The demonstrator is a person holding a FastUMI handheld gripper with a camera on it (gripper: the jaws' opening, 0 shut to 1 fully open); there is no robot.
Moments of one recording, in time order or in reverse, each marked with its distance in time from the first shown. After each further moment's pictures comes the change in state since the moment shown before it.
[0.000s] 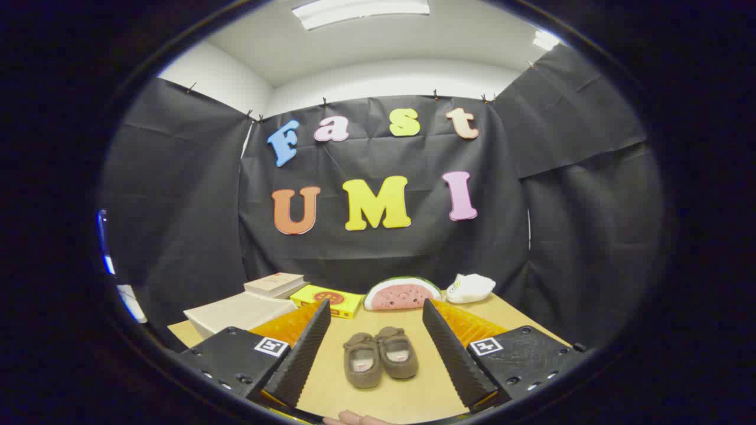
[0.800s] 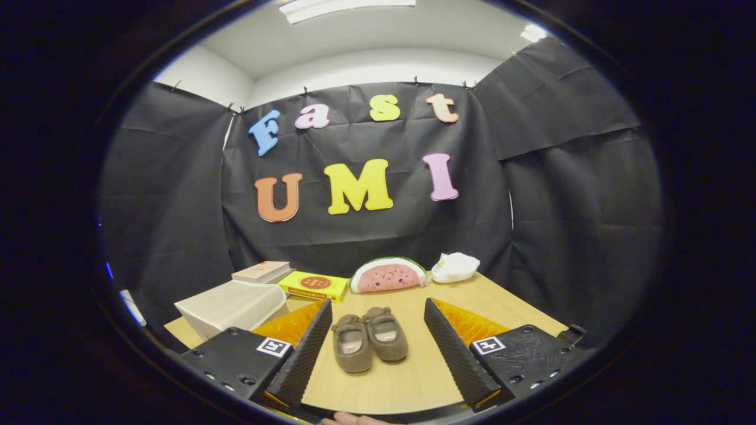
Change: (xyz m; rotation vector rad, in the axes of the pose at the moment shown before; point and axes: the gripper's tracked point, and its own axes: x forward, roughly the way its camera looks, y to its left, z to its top) arm -0.005 -0.032 -0.039 0.042 0.065 -0.093
